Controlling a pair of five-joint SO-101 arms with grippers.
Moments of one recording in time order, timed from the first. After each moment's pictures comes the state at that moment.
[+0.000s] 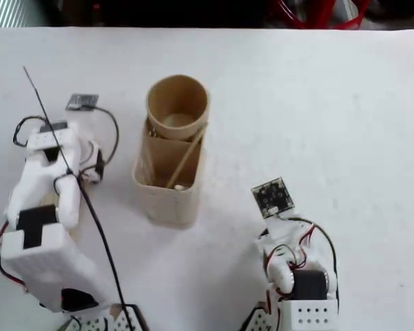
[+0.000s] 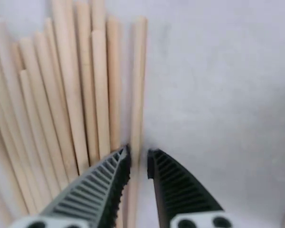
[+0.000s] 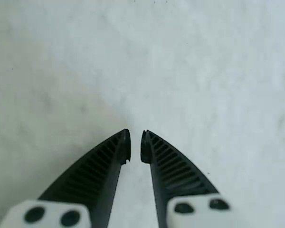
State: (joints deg) left arm -19.0 17.1 18.9 61.5 -13.1; right arm -3.9 -102.8 96.4 71.9 23.5
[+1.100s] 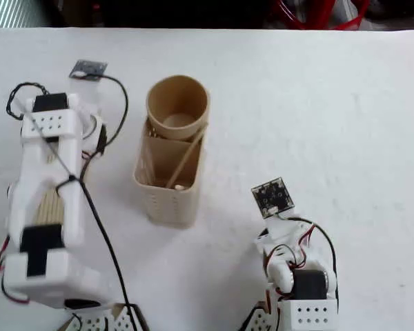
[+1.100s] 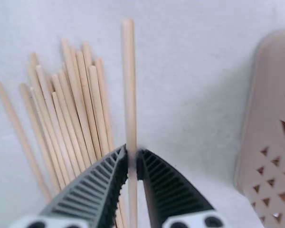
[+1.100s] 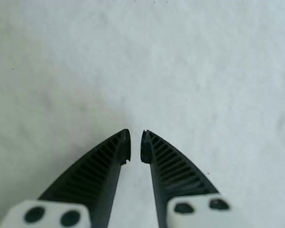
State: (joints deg) left arm -13.1 2.4 6.6 79.6 -14.1; right arm -3.9 -102.8 96.4 71.9 23.5
